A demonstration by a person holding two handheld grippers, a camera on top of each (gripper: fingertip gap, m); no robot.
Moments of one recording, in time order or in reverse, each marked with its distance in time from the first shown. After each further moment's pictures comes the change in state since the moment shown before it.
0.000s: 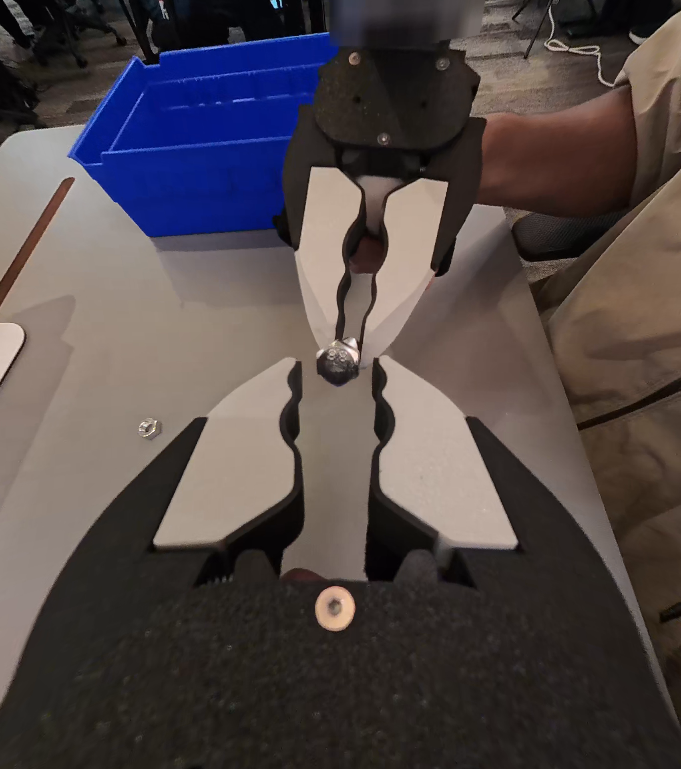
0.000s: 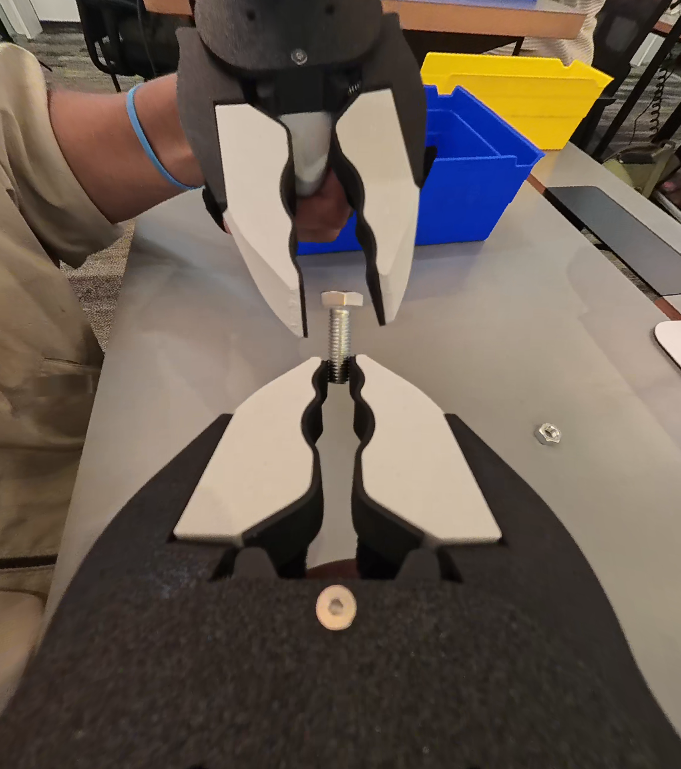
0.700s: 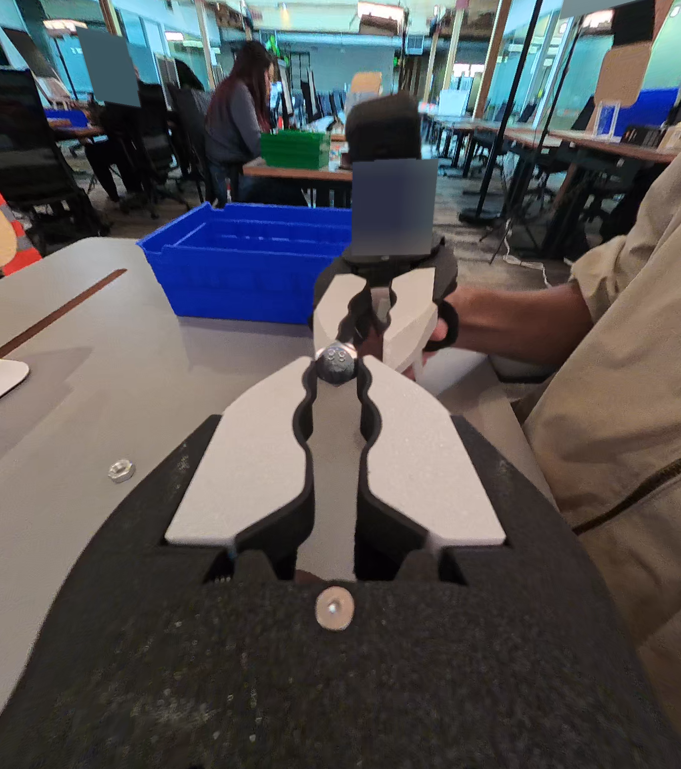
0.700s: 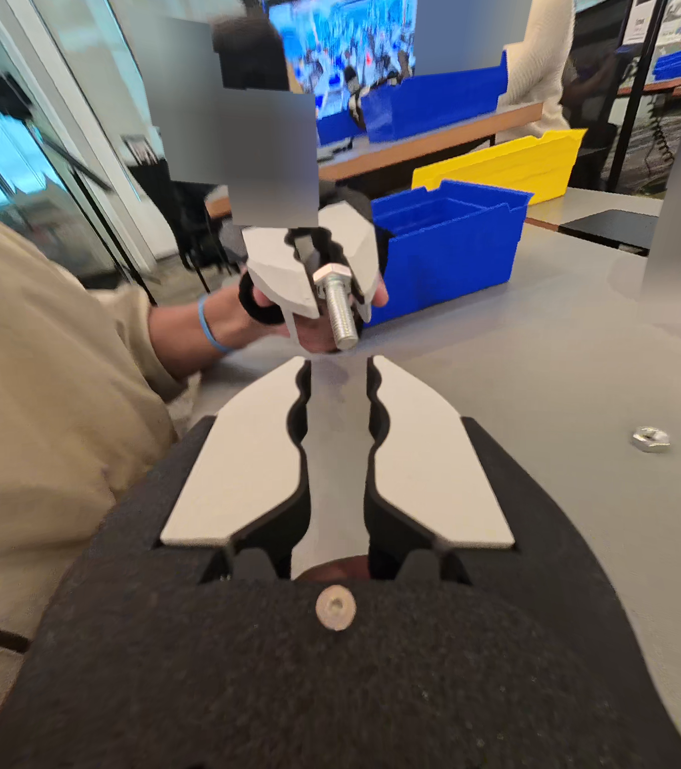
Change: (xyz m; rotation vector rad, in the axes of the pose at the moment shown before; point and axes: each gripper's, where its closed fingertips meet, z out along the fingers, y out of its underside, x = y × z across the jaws) left arm -0.003 -0.012 -0.015 0.389 -0.031 -0.137; right arm -0.004 -0.011 -0.007 0.305 -0.071 0.291
